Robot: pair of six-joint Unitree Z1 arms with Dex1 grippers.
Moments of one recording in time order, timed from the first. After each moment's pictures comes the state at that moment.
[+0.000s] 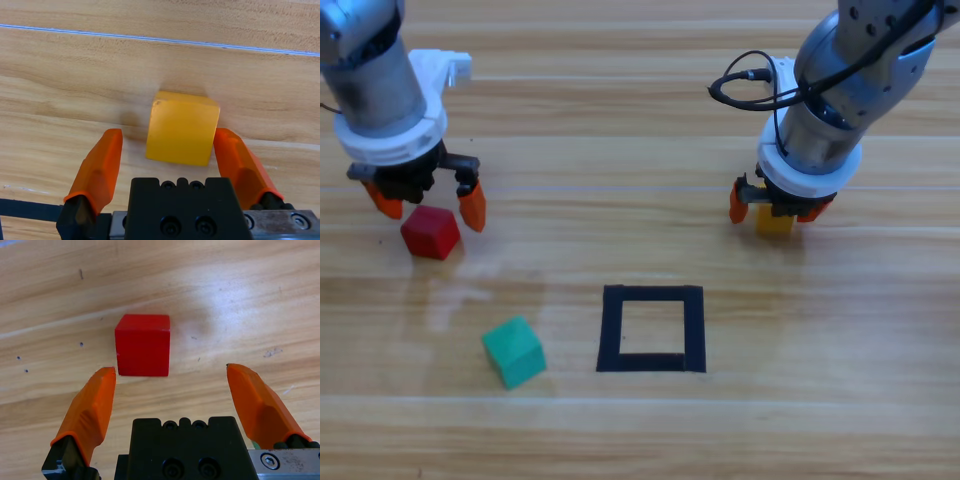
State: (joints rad) arm 0 -0.34 2.06 -1.52 0.90 0.04 -0.22; arm 1 0.69 2.29 -1.64 0.60 -0.10 0.58
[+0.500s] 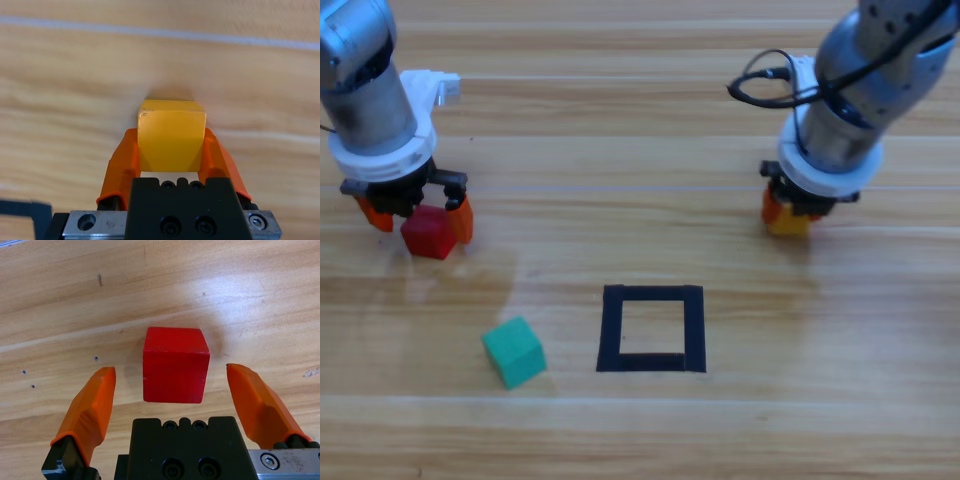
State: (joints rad) arm 0 -0.29 2.10 -1.46 0.82 0.04 -0.18; arm 1 0.66 2.26 -1.58 0.59 -0.11 0.56
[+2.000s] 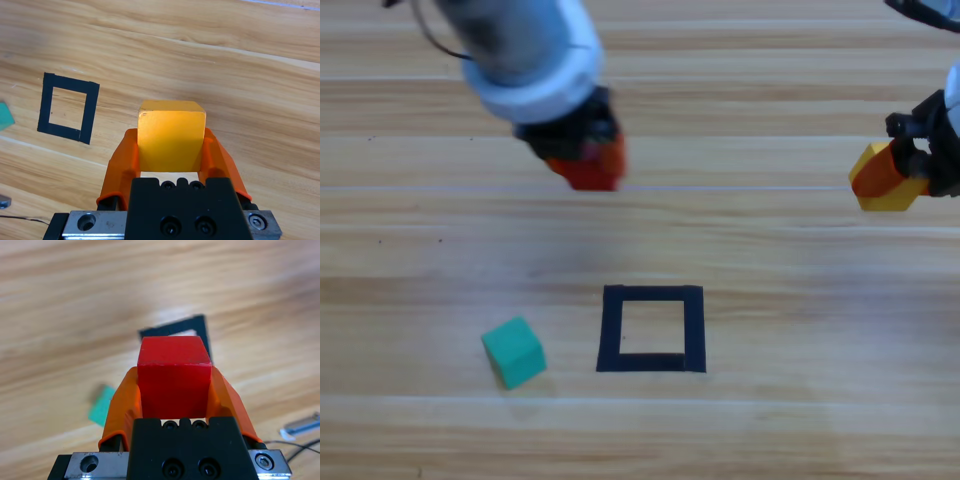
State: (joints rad) arm 0 -0.77 1.97 -1.77 1.01 0.08 -0.64; arm 1 0.72 1.69 -1.20 0.59 -0.07 0.52
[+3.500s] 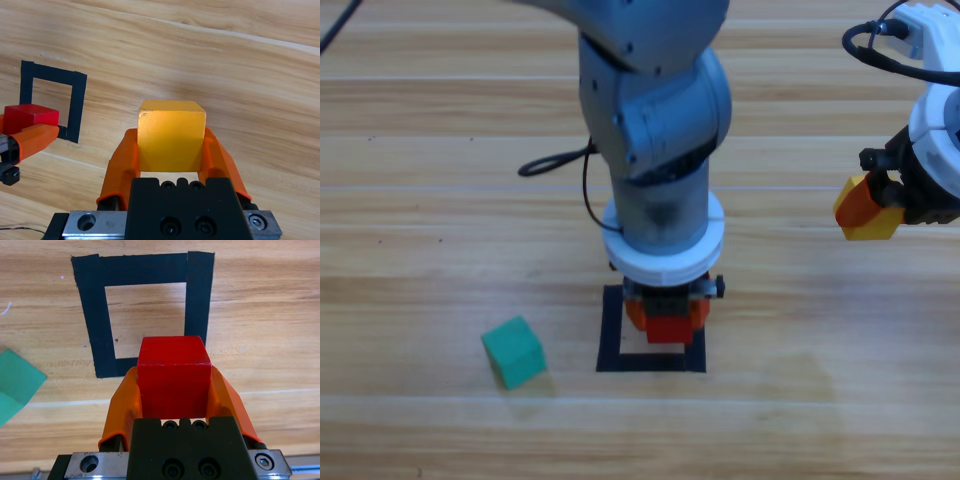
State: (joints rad) arm 0 -0.94 2.26 -1.85 1.05 0.05 -1.01; arm 1 0.72 1.77 -1.20 0.58 -0.06 0.51
